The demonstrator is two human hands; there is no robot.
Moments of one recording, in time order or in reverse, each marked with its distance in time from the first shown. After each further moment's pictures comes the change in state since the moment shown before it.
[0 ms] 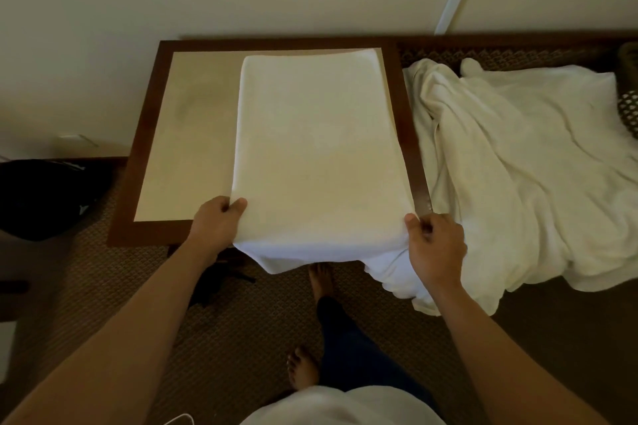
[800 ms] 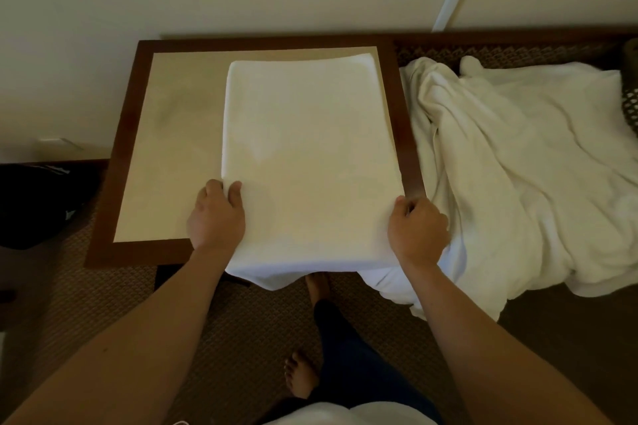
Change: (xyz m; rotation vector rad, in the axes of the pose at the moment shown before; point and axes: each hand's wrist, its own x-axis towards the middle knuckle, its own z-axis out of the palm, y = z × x) left_hand 0.042 0.017 0.031 0.448 0.401 0.229; right_hand 0.049 -0.042 0.035 -0.159 0.035 0.168
